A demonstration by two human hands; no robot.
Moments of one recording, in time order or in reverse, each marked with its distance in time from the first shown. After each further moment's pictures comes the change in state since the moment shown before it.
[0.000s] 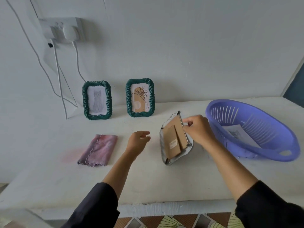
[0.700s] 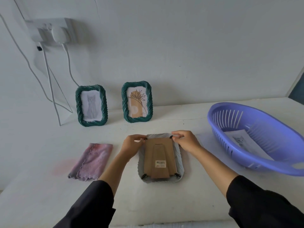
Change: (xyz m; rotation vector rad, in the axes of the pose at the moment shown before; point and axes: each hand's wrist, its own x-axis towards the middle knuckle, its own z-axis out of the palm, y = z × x) left_hand 0.048 -0.013 -0.002 0.108 -0.017 0.030; right_hand 0.040 0.050 0.070 0.248 -0.279 0.212
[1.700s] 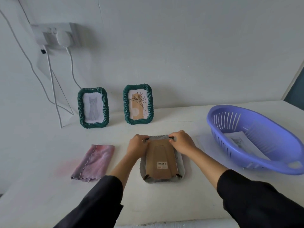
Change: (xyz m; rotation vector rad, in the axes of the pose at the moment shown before) left_hand 0.002 0.011 0.011 0.310 -0.014 0.099; right_hand -0.003 -0.016 0.010 -0.456 -0.010 -0.110
